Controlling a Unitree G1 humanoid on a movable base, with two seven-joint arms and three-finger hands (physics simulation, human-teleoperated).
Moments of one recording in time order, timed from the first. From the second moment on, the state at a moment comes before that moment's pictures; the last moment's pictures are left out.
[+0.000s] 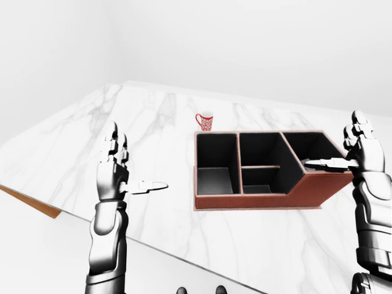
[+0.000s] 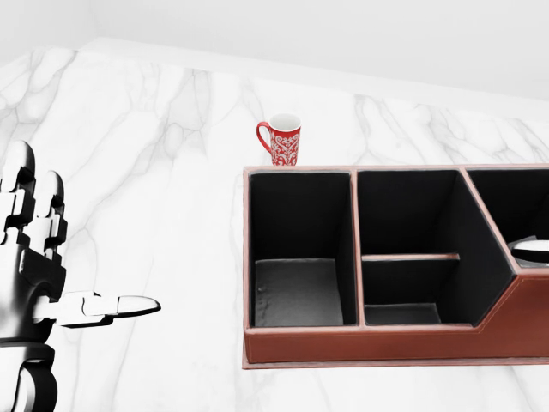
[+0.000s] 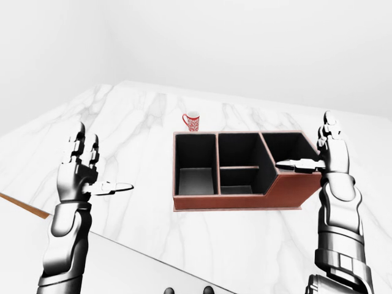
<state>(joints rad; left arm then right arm) -0.07 0.09 0.18 -0.20 -0.10 -0.09 -0.07 -0.34 -0.58 -0.45 0.42 0.09 -0.08 0.17</state>
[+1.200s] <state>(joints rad) -0.43 0.33 0.28 -0.97 -0.24 0.09 0.09 -0.57 -0.89 -0.54 0.37 0.35 0.09 0.06</state>
